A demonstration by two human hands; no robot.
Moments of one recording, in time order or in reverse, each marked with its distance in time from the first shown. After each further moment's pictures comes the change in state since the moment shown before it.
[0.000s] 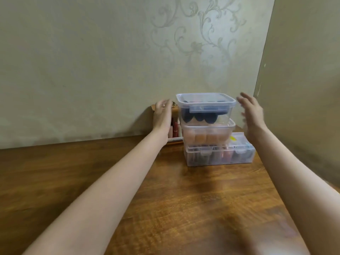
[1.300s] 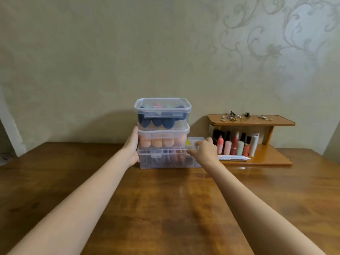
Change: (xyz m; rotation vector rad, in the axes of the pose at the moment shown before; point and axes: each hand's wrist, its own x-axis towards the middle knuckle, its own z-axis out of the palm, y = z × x) left_hand 0.049 -0.027 -0.235 -0.105 0.237 -0.418; right_hand -0.071 0.102 0.259 -0.912 -0.468 -0.135
